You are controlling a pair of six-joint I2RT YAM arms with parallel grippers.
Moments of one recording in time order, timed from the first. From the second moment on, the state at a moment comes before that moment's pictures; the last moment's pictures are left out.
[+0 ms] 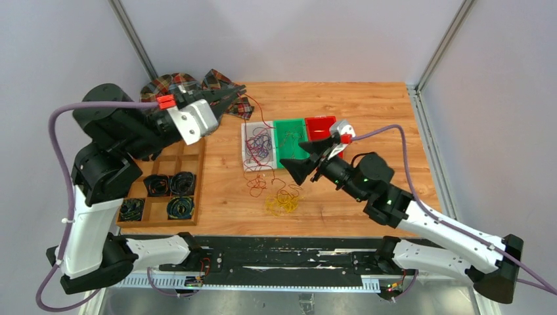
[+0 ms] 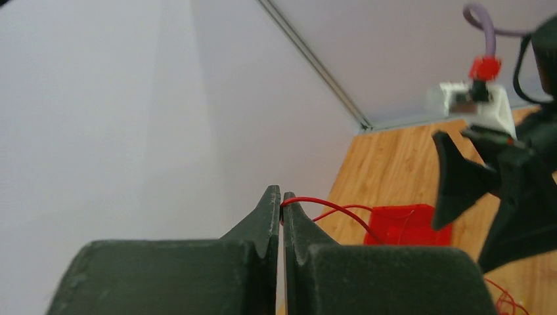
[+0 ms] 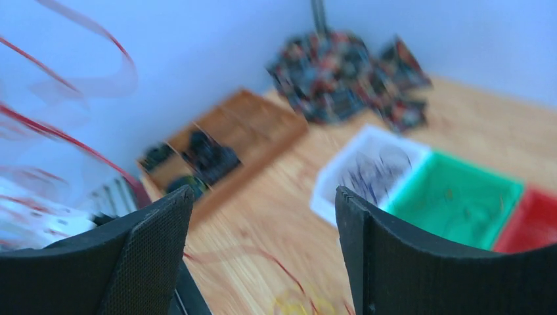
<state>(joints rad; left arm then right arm) -0.78 1.14 1.97 -0.64 0.30 0.69 1.00 0.89 0.74 0.19 0.14 0.24</state>
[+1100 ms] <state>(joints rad) -0.78 1.16 1.90 -0.72 0.35 0.71 1.00 1.23 1.12 0.24 -0.29 0.23</state>
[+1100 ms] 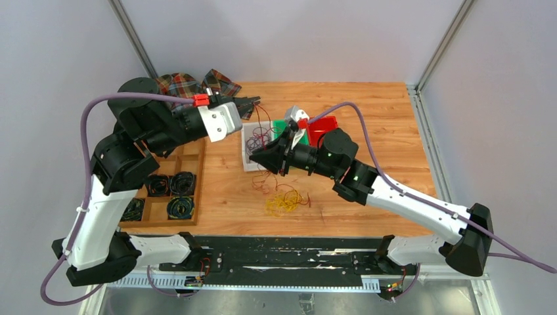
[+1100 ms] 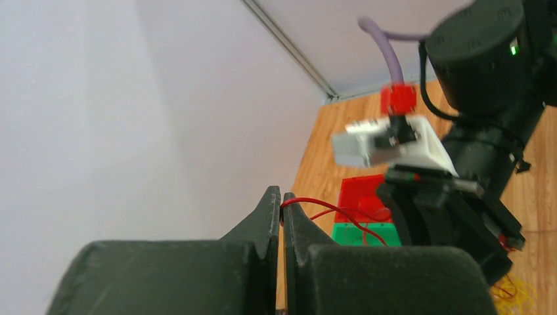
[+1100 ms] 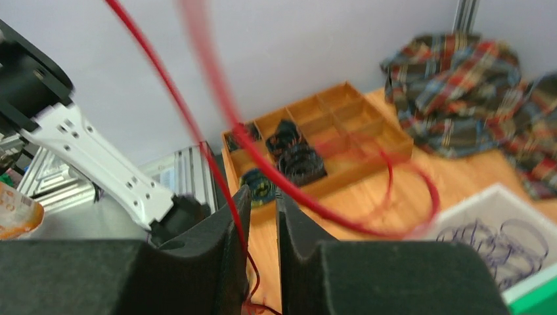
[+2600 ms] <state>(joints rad) -0.78 1.38 2.37 -0.10 -0.09 0.94 0.93 1.04 0.46 0.29 0.06 0.32</state>
